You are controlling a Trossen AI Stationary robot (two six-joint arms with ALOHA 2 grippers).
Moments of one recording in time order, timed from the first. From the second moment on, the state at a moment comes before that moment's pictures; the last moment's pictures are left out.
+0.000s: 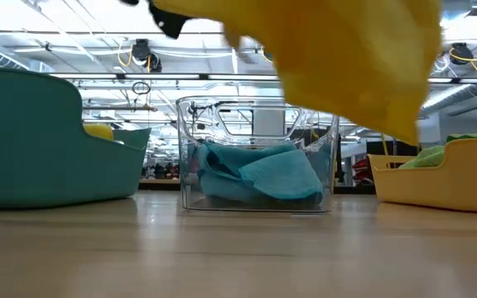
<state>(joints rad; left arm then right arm) -0.41 1.44 0.82 0.29 -0.19 -0.03 0.73 1.76 1.47 -0.48 0.94 -0.05</state>
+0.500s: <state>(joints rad) -0.45 1.49 0.82 0.63 -0.09 0.03 0.65 1.75 1.47 -0.14 0.79 -0.66</state>
